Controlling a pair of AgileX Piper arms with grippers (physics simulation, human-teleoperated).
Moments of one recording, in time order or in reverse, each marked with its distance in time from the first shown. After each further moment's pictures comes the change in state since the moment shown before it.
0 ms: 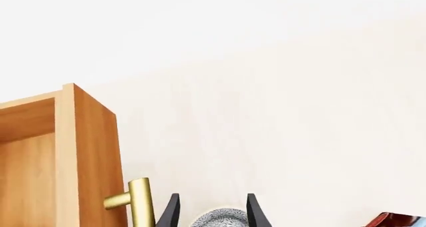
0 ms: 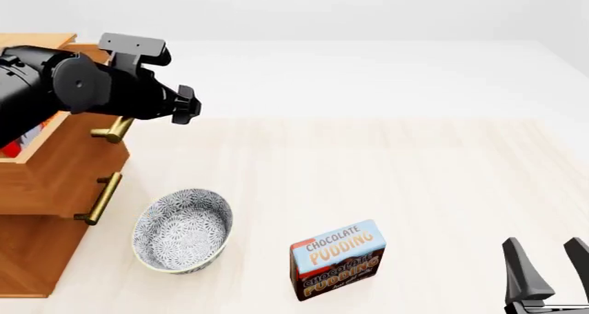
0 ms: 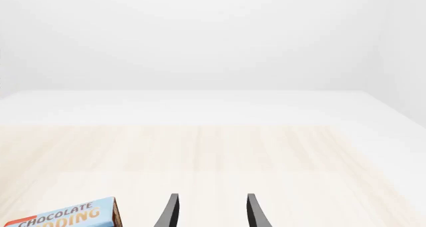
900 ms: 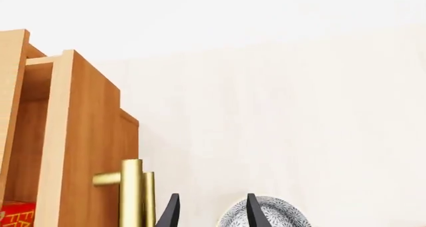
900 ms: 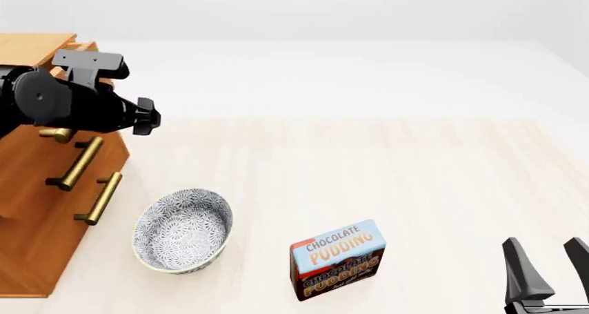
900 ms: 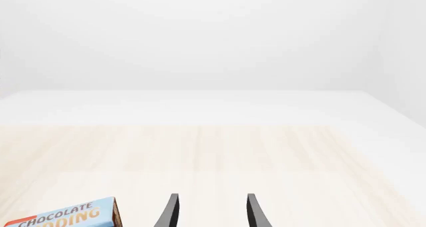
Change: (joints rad) left arm 0.169 -0.048 0.102 -0.013 0.044; right arm 0.000 0.000 0.000 0.000 0.000
